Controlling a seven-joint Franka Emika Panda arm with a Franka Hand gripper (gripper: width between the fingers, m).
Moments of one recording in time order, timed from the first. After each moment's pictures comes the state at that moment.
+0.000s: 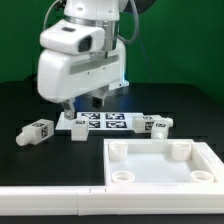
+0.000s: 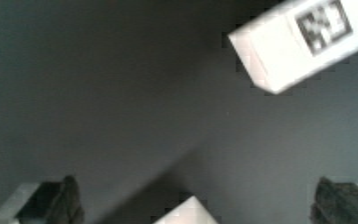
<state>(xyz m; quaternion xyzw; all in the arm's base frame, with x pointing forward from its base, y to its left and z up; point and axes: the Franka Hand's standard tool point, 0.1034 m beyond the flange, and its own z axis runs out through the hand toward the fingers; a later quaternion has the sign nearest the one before) 0.475 -0.052 0.069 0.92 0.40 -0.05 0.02</state>
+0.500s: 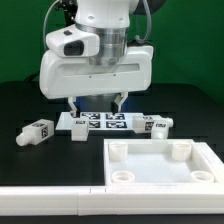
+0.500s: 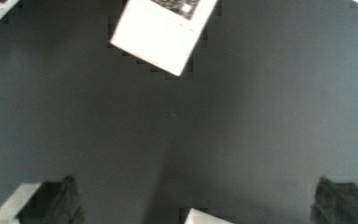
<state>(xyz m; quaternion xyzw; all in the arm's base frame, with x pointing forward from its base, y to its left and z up) 0.465 -0.034 0.063 0.98 0.16 -0.07 0.01</state>
